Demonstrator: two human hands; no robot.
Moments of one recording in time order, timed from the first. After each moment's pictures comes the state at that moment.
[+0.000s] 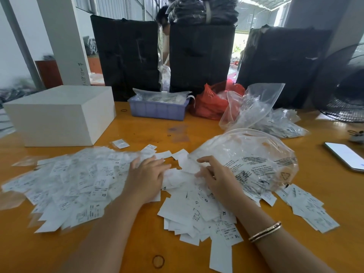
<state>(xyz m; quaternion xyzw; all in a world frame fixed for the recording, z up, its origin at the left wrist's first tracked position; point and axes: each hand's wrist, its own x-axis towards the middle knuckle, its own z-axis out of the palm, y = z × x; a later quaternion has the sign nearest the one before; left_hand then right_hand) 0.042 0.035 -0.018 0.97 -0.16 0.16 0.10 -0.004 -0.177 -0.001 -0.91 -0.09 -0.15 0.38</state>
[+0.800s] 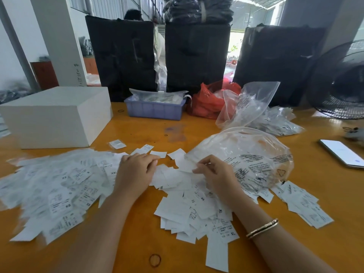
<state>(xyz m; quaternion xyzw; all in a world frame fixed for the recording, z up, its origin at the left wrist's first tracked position) 0.040 0.042 -0.007 0.92 -0.15 0.30 0.19 -0.004 -0.179 0.001 -0.84 -0.03 -0.12 0.53</state>
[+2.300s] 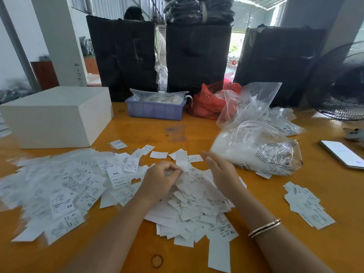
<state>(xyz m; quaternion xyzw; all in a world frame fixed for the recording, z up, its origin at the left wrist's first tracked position) 0.027 0.002 -0.010 0.85 -0.14 0.09 0.49 0.004 -0.183 0.005 -0.89 -0.06 -0.13 0.44</state>
